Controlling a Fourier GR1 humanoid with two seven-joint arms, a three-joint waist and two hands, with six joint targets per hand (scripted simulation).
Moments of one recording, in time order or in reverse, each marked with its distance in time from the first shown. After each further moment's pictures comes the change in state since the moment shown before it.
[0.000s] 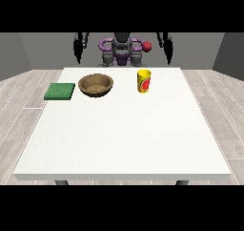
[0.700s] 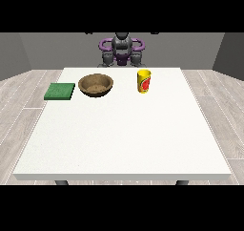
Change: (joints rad) left arm 0.127 -0.093 -0.057 -0.260 0.130 0.029 0.249; right arm 0.181 0.047 0.029 -0.231 -0.127 -0.001 0.258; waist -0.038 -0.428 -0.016
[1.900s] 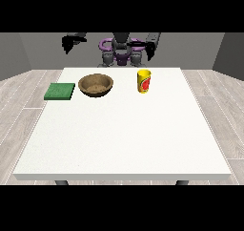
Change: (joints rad) left arm -0.204 -0.034 -0.098 0.250 -0.136 0.206 -0.518; right arm -0.030 -0.069 -0.163 0.130 -0.099 0.252 -0.452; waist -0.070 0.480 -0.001
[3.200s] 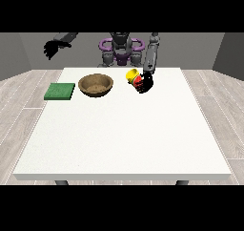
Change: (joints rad) left arm -0.348 0.023 0.276 0.760 -0.046 0.154 -0.490; right arm -0.147 -0.171 -0.178 0.211 -0.101 0.209 -0.119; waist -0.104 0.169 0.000
